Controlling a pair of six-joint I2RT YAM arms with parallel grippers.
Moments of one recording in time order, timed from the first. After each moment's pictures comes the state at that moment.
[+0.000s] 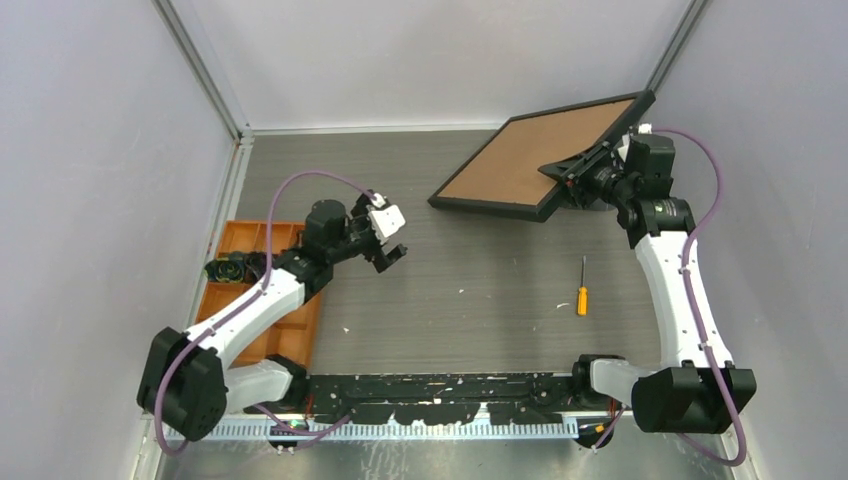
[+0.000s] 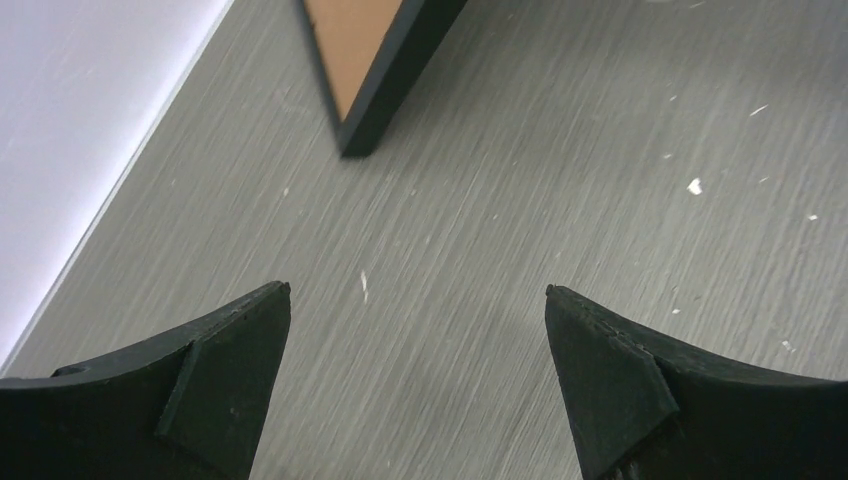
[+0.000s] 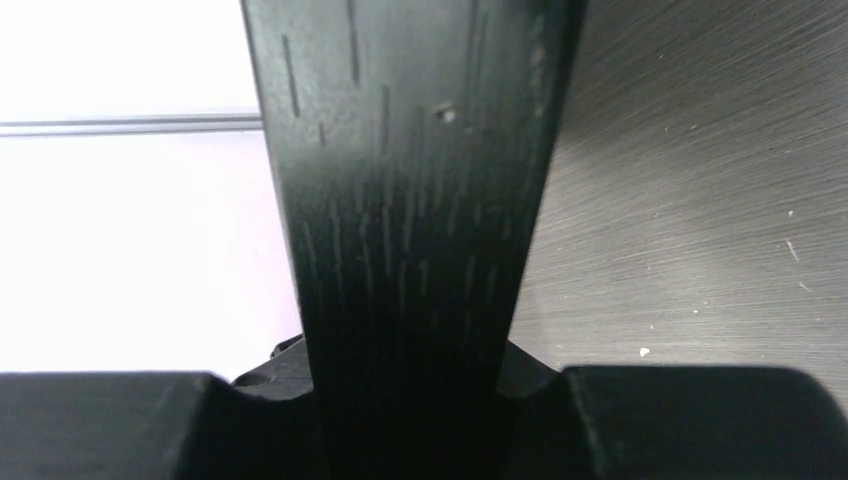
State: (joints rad) left arm -0.48 1.14 0.70 0.08 0.39 0.52; right arm -0.03 1.16 1.24 -0.55 -0.46 0.99
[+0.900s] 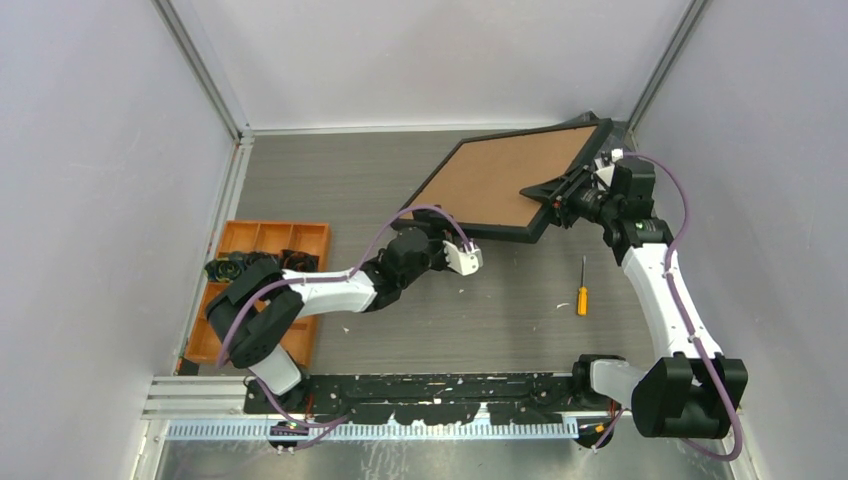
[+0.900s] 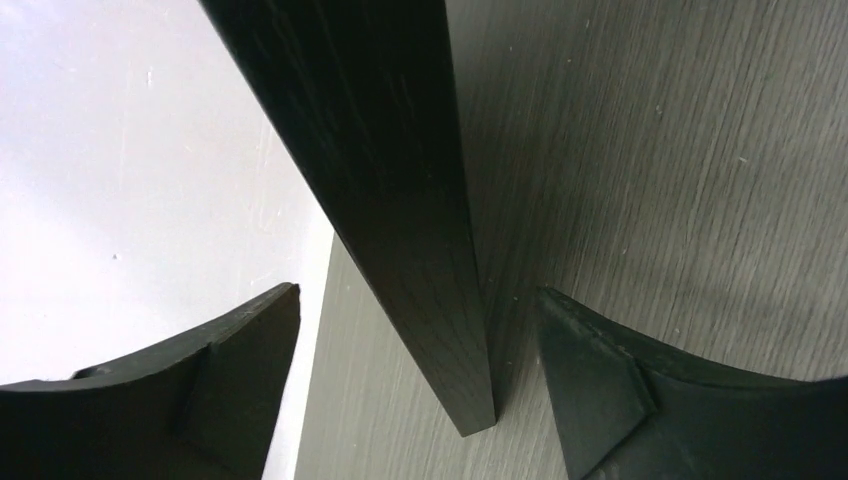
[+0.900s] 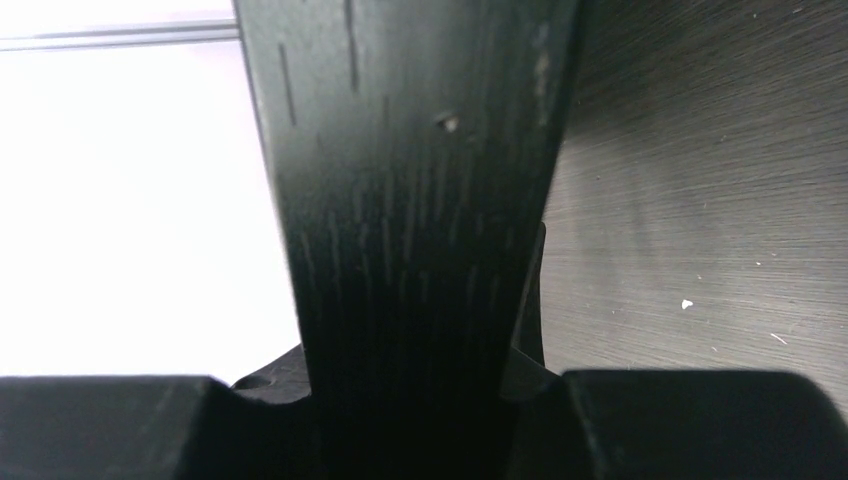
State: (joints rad) left arm -0.89 1.61 0.78 0.56 -0.17 1.00; right arm -0.04 1.14 0.97 -0.32 -0.69 1.09
